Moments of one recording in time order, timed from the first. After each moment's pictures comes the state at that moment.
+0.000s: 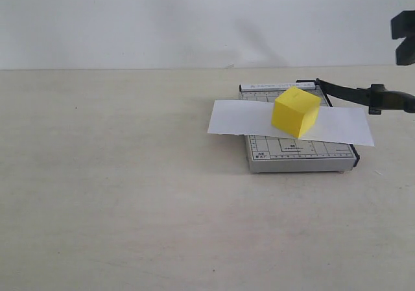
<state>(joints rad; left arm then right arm) 0.00 0.21 0.00 -0.17 0.07 0.22 0.07 1.23 -1.05 0.05 0.73 0.02</state>
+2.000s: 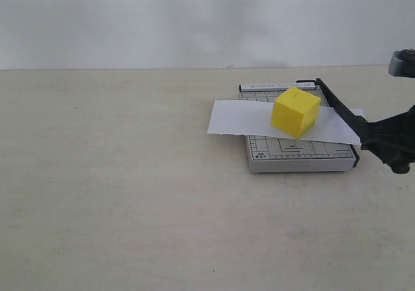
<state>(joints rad) 0.00 0.21 0.00 0.00 0.13 -0.01 0.07 1.43 -0.78 0.16 0.58 -0.10</state>
